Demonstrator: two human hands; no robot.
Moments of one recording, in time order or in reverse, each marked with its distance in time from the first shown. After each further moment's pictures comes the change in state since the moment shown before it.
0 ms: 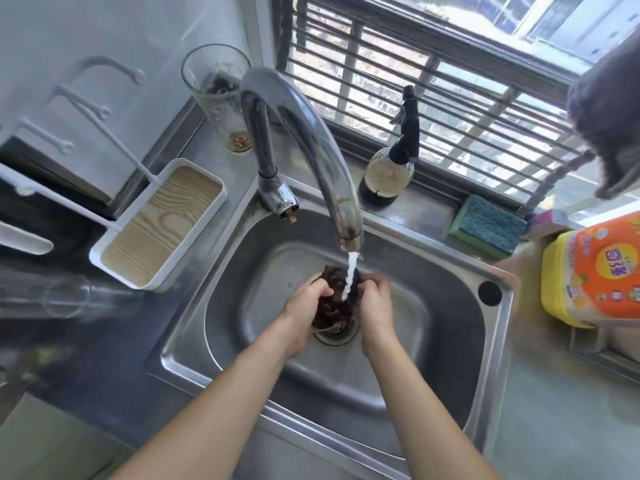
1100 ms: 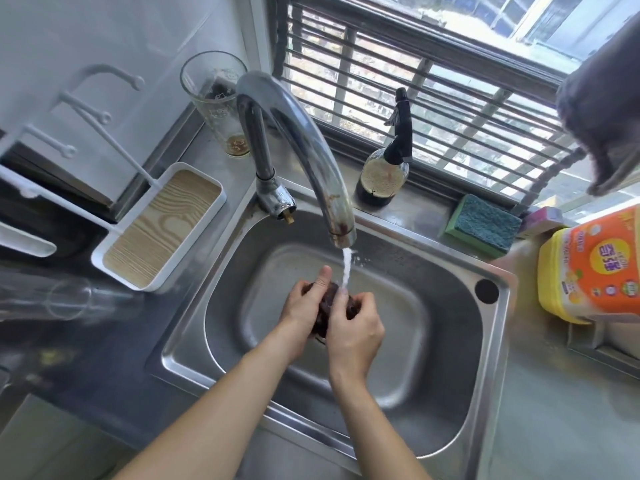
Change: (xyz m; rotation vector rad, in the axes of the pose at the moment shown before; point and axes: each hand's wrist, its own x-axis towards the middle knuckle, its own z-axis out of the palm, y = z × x) left_hand 0.011 -0.016 -0.004 0.107 0.241 0.026; right_hand -0.062 0.018 0.013 -0.303 0.342 -0.435
